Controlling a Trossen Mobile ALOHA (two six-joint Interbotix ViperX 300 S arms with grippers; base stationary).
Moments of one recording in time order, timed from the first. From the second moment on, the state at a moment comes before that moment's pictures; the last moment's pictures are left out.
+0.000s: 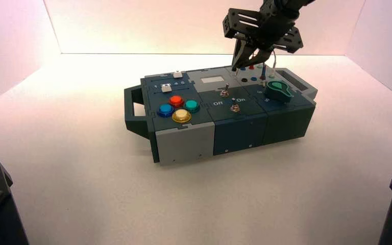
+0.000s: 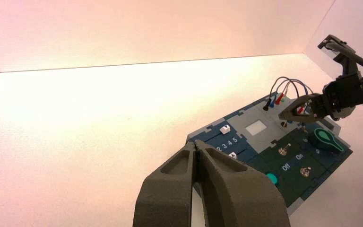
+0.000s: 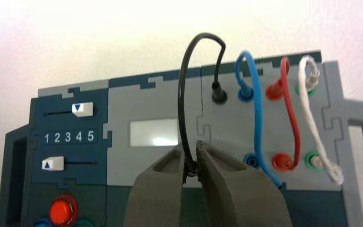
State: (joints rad) left arm -0.29 -1.31 1.23 -0.15 0.50 0.03; right arm 0.49 0.01 0.79 0.36 0.13 0.01
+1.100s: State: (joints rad) left arm -0.29 -1.30 1.23 -0.15 0.50 0.03; right arm 0.47 0.04 0.79 0.24 0.16 0.01
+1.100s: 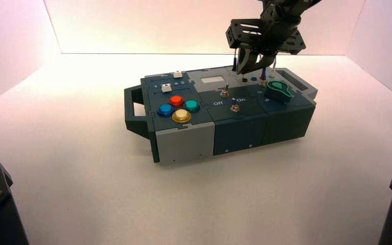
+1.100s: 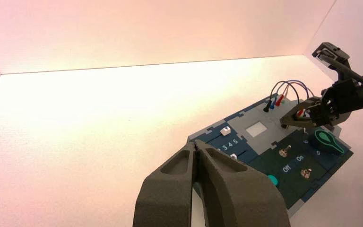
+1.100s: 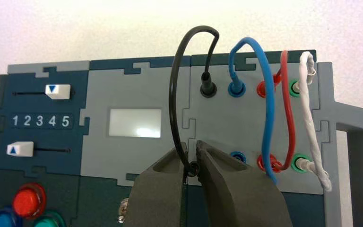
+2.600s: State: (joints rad) left arm -0.29 -1.30 1.23 -0.15 0.49 0.03; right arm 0.43 0.05 0.76 0.21 0.20 0.01
